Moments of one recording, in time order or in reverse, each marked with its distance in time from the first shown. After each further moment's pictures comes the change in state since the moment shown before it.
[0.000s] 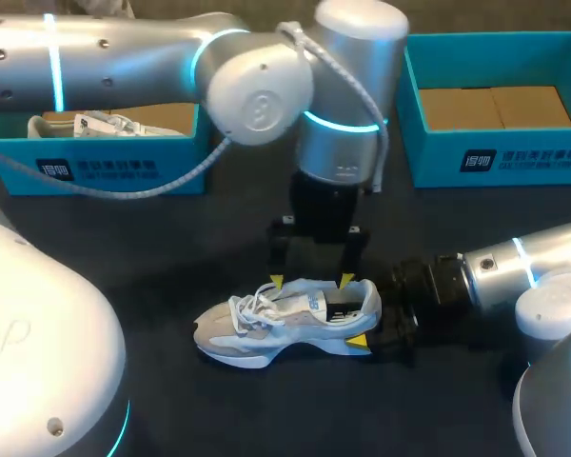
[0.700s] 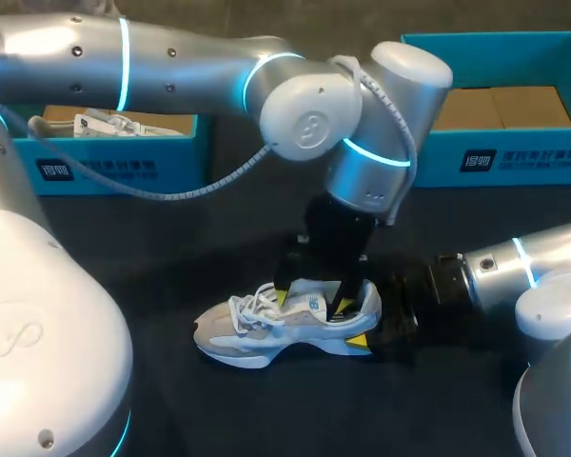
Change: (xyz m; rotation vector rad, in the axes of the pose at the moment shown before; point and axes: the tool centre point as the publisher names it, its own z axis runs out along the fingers) left arm 0.001 -0.001 0.041 -0.040 -0.189 0.021; right arm 0.000 0.000 0.000 0.000 0.000 0.000
